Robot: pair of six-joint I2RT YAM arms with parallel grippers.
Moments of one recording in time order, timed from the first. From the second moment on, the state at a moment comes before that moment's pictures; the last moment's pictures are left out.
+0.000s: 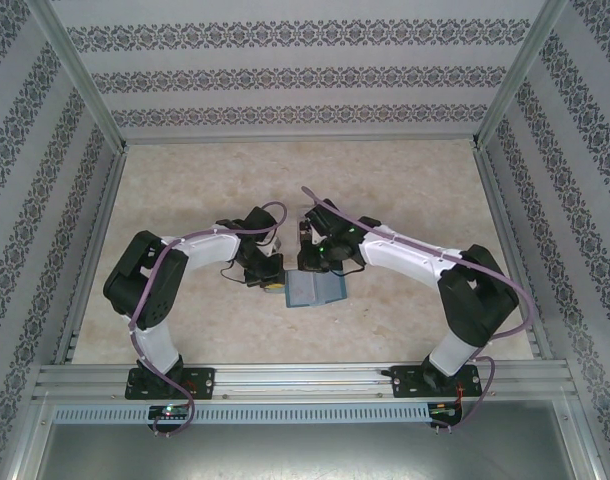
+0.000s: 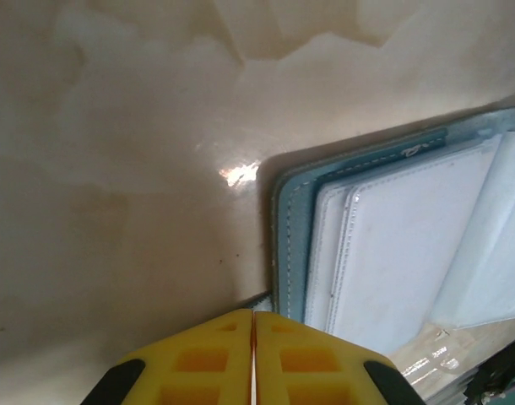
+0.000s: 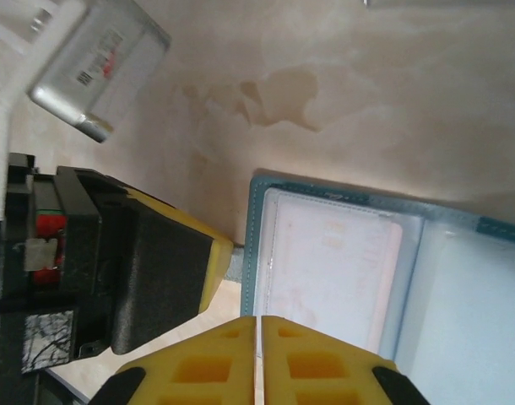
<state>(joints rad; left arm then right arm) -0.51 1.79 1.03 -0.60 0.47 -0.62 0.73 1.67 1.12 -0.54 -0.29 0.71</state>
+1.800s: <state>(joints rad) -0.51 1.80 1.02 -0.59 0.47 -0.61 0.81 1.87 1.22 -0.72 -0.18 0.76</state>
